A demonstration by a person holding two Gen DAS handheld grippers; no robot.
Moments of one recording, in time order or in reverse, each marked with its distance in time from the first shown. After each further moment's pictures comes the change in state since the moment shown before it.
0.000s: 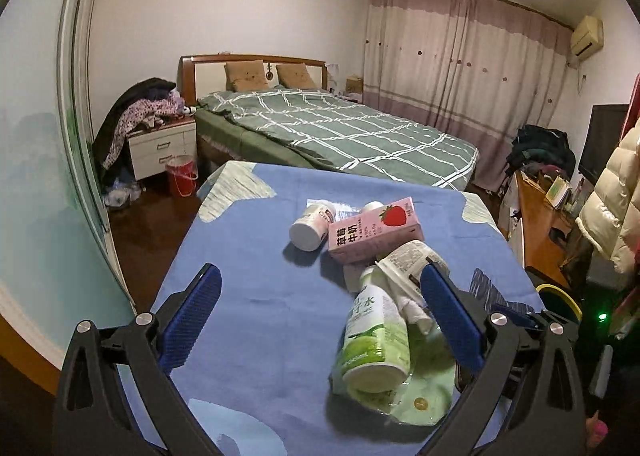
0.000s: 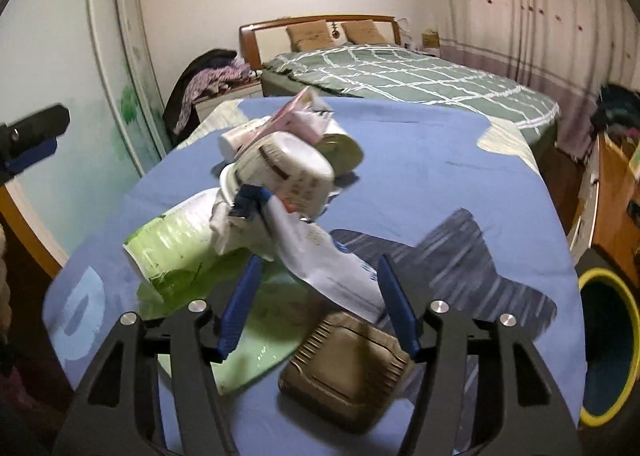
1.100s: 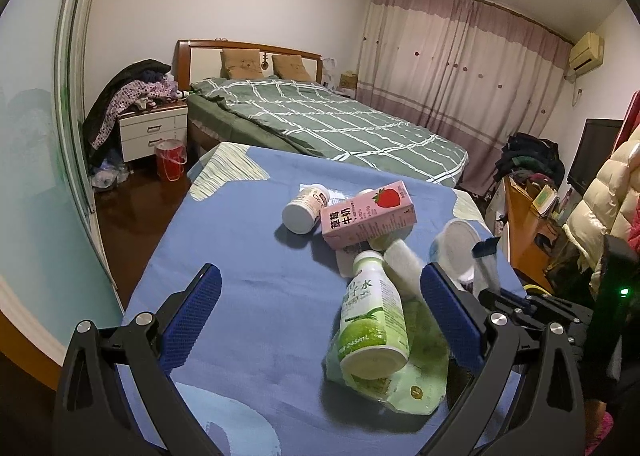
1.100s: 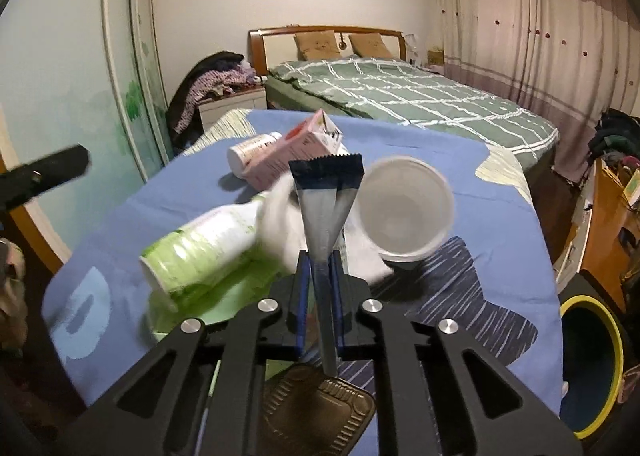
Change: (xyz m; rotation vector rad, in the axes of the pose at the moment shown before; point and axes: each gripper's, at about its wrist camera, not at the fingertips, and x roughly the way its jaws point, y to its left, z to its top) left arm 0.007 0.005 -0.021 -0.056 0.018 -0.056; right arm -0.028 0.006 0.012 -0.040 -0.065 0.002
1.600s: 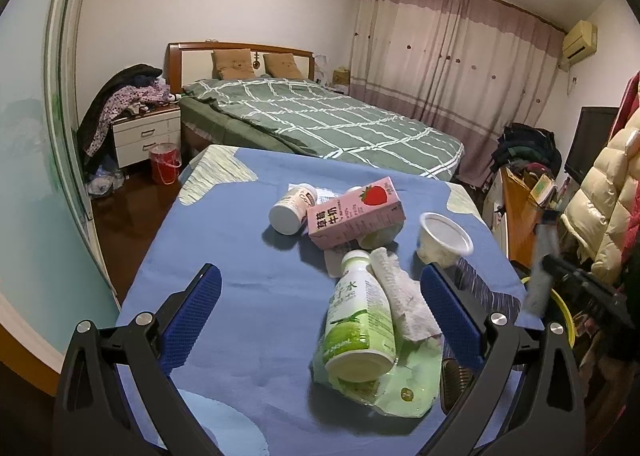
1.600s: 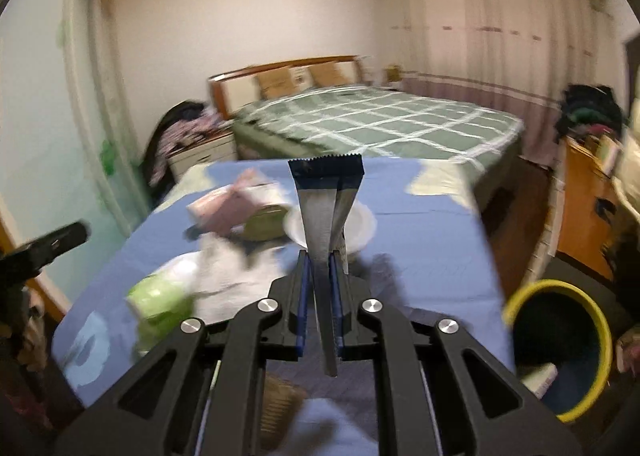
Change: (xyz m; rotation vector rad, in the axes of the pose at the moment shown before) left arm 0.007 -0.018 0.003 0.039 0.015 -0.009; right arm -0.061 -0.091 -0.005 0.218 -0.117 -0.136
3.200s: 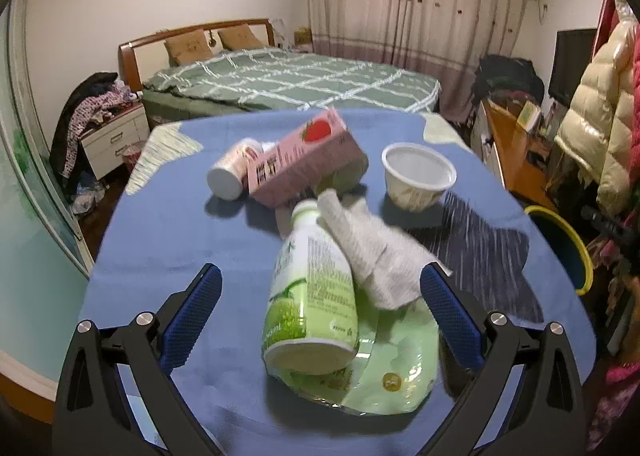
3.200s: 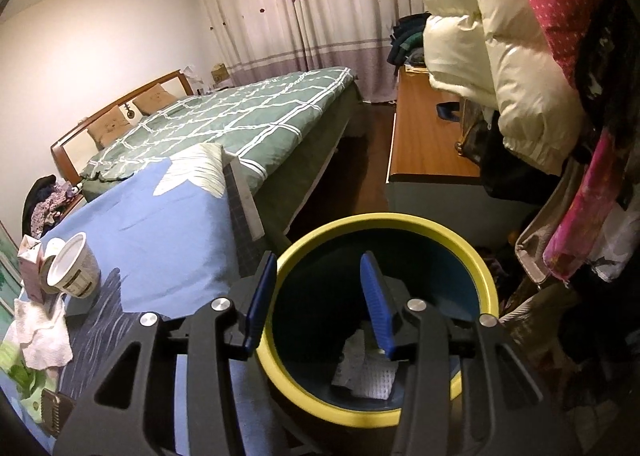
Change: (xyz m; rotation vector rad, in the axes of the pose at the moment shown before) left arm 0.058 -0.048 -0.024 0.200 0.160 -0.028; right arm 0.002 -0.188 -0.051 0.349 0.020 -0.397
